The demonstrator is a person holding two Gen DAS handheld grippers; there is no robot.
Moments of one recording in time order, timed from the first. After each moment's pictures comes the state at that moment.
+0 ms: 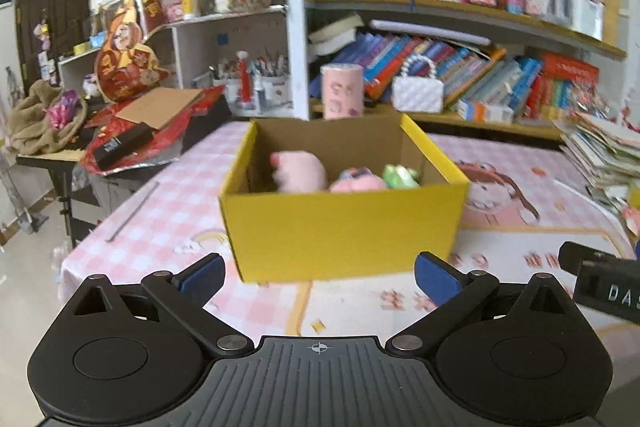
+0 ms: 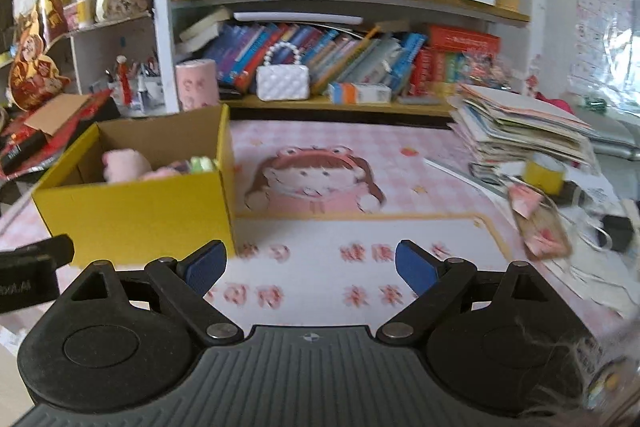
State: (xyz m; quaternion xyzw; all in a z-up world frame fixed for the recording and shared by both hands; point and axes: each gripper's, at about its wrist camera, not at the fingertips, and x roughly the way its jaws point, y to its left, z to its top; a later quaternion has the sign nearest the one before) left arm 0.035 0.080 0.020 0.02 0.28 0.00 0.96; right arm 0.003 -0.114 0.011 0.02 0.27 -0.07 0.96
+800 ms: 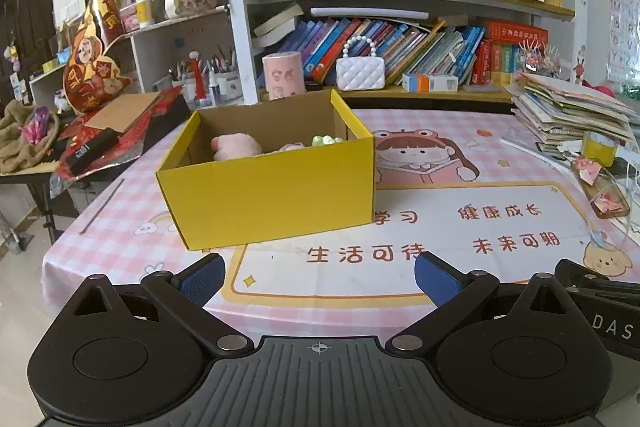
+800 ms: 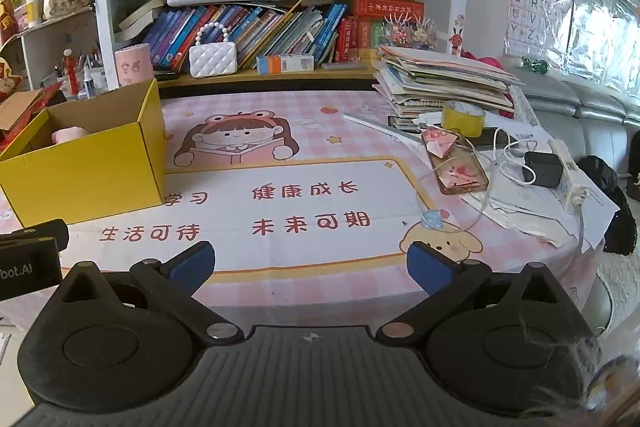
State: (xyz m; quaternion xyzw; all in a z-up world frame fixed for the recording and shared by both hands) left arm -0.014 0.019 0.012 0.06 0.29 -0.04 0.95; right arm -0.063 -0.162 -0.006 0.04 0.29 -0.14 0.95
